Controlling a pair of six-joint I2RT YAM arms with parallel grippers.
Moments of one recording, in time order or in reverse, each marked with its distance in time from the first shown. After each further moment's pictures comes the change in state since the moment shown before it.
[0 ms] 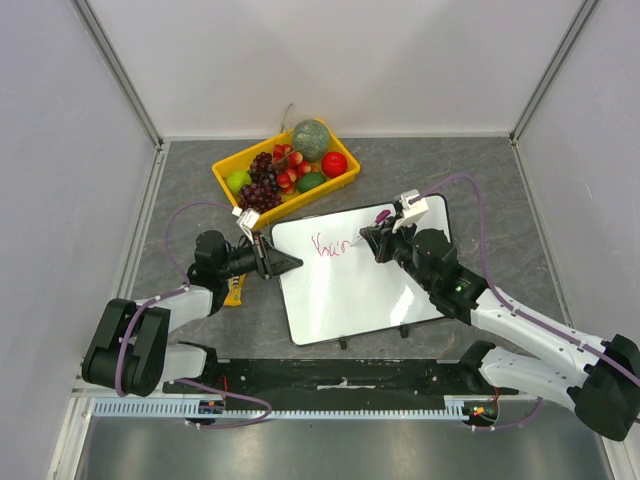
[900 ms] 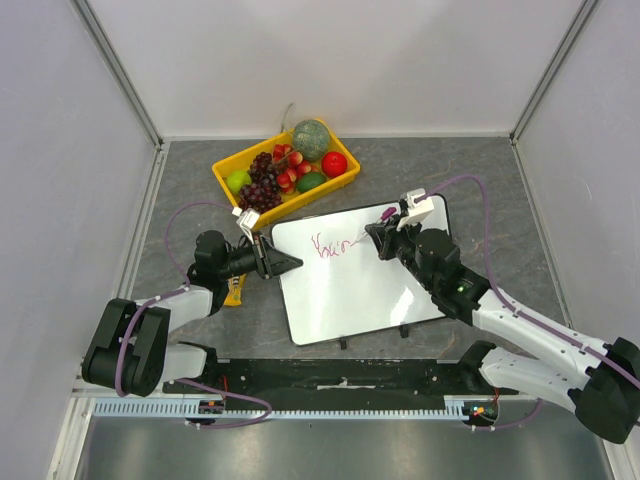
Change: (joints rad) left arm 0.000 0.000 0.000 -0.001 0.000 0.000; right arm -0.014 -0.015 -0.006 0.003 0.050 -0.001
